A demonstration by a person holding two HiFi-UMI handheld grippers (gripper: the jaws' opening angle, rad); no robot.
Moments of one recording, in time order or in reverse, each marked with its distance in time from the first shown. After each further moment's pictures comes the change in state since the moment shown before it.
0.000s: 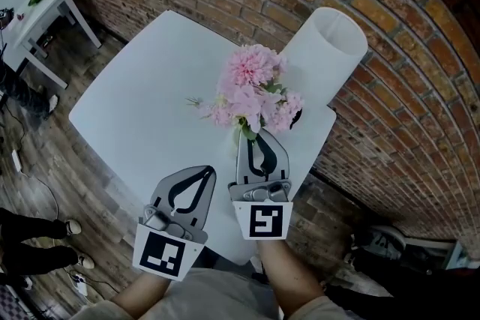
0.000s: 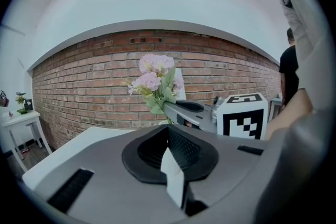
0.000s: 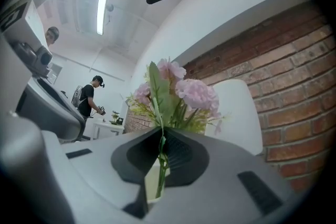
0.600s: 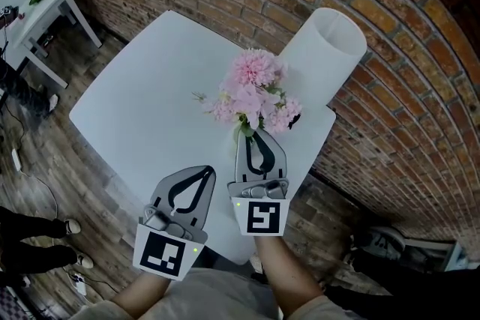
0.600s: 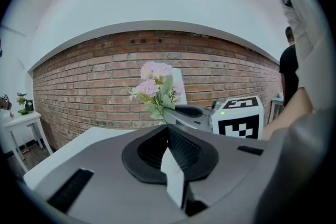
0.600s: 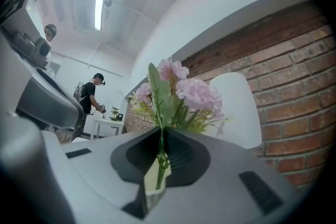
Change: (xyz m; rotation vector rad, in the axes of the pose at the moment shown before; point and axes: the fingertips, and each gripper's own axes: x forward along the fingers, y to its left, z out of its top) left arm -0.004 0.000 -0.001 0.005 -0.001 0.007; right arm 0.000 0.002 -0.014 -0.002 0.041 -0.008
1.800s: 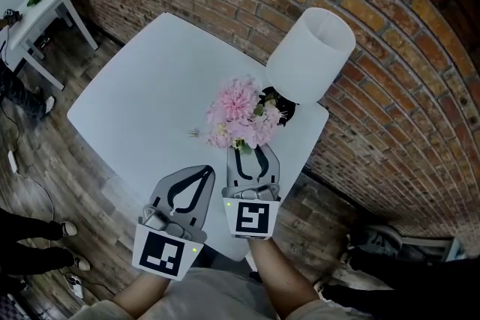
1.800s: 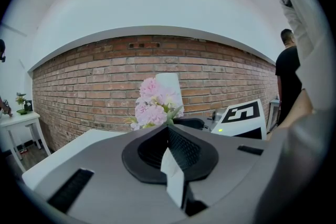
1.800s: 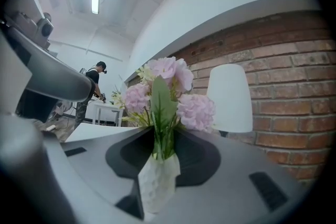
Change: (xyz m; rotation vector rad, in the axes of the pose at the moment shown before) left arm -0.009 -0.012 0.009 -0.004 -0.034 -0.009; right arm -0.023 0.010 -0.028 -0.064 0.208 -0.004
